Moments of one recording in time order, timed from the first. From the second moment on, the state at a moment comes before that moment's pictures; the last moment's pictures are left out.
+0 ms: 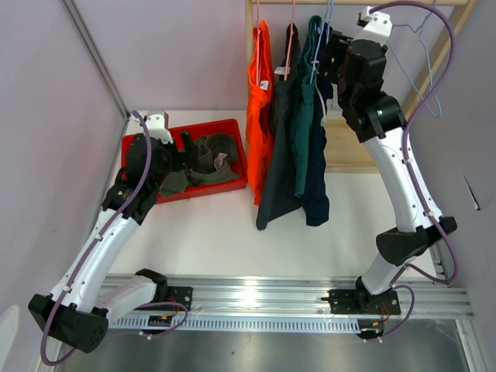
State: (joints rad) left arm -0.33 1.00 1.07 -0.35 -0.19 -0.22; right arm 0.44 1.70 2.18 -0.53 0.54 0.23
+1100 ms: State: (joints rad) left arm -0.33 0.98 1.06 -0.35 -0.19 -0.23; right arm 0.39 1.74 2.11 -0.48 0.53 0.25
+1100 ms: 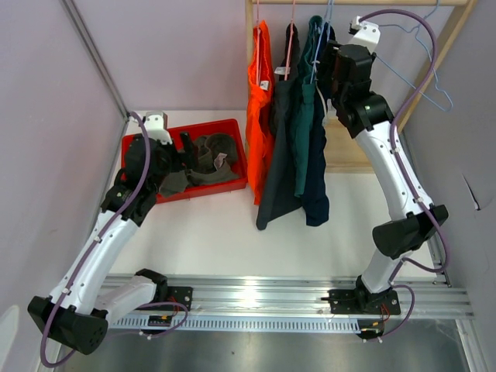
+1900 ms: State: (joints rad) left arm -0.32 0.98 1.06 -0.35 -0.19 -0.23; right arm 0.34 2.07 2.49 -0.48 0.40 0.28
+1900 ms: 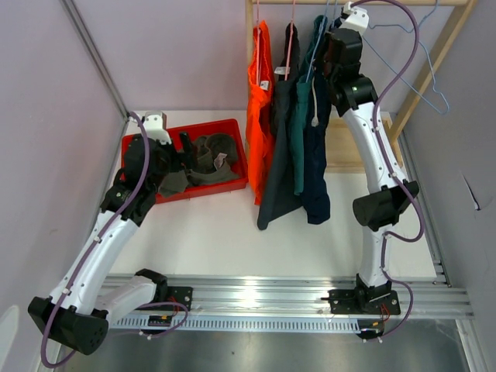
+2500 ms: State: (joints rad) left arm -0.31 0.98 1.01 -0.31 -0.02 -0.22; right arm 0.31 1.91 2.42 -0.54 0.44 0.22
